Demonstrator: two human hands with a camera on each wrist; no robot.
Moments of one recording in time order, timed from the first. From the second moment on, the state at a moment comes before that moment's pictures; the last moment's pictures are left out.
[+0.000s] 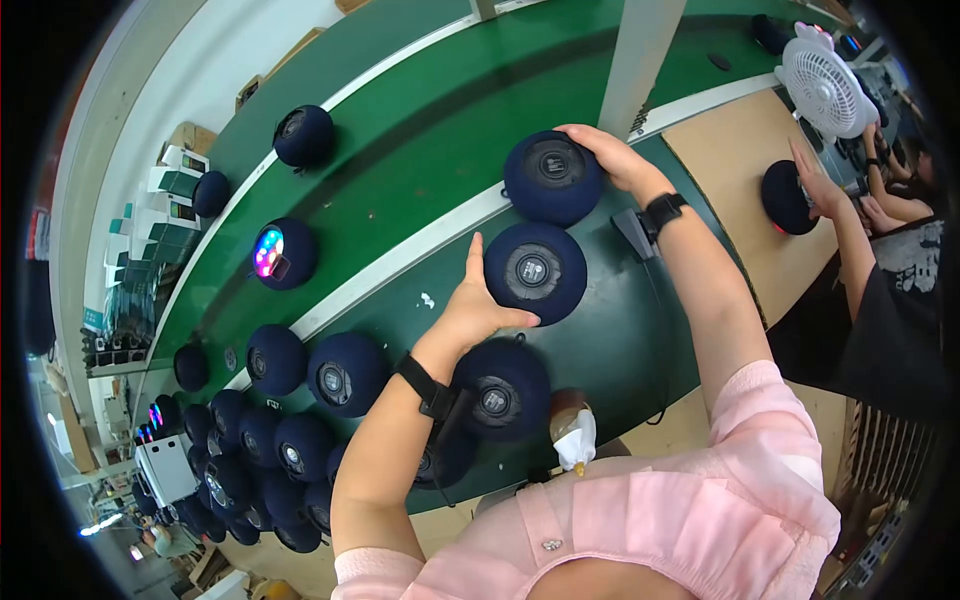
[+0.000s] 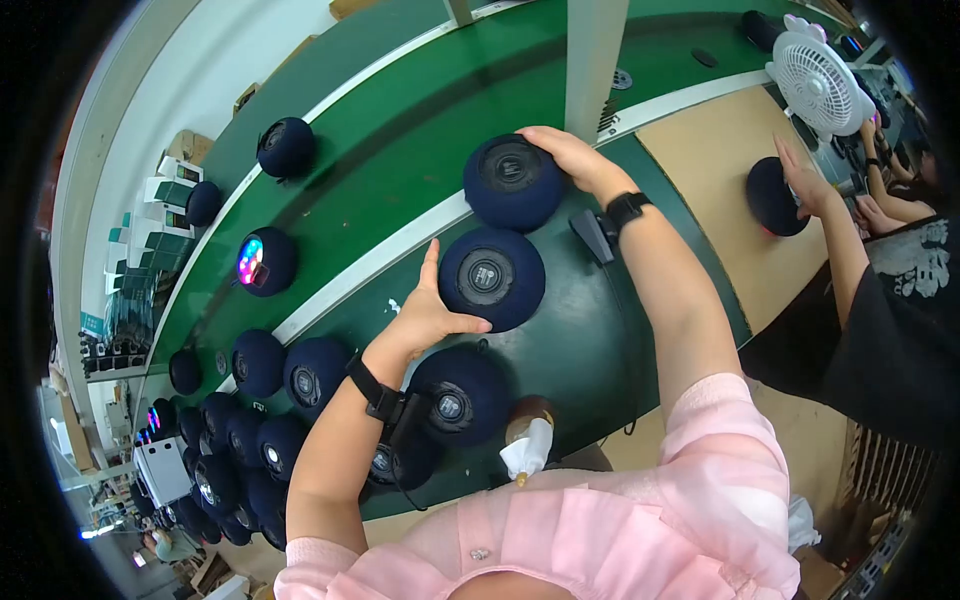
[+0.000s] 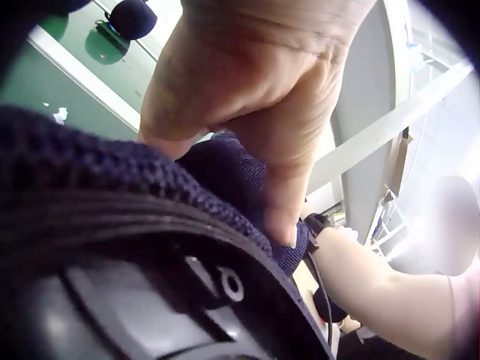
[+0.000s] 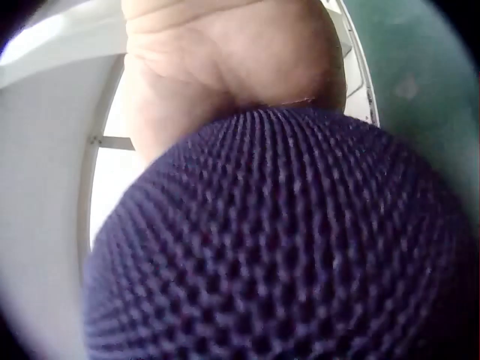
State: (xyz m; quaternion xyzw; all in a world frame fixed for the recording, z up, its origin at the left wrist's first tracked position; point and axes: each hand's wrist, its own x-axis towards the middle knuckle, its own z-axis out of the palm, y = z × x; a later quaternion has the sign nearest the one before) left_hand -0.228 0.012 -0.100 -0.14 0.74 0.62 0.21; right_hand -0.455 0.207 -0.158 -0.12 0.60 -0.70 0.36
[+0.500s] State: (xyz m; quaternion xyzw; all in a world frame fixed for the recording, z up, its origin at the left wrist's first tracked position) left_hand -0.279 0.071 -0.138 -0.10 0.81 0.56 0.17; right_hand -0.330 0.345 -0.165 0.15 0.64 -0.75 -0.02
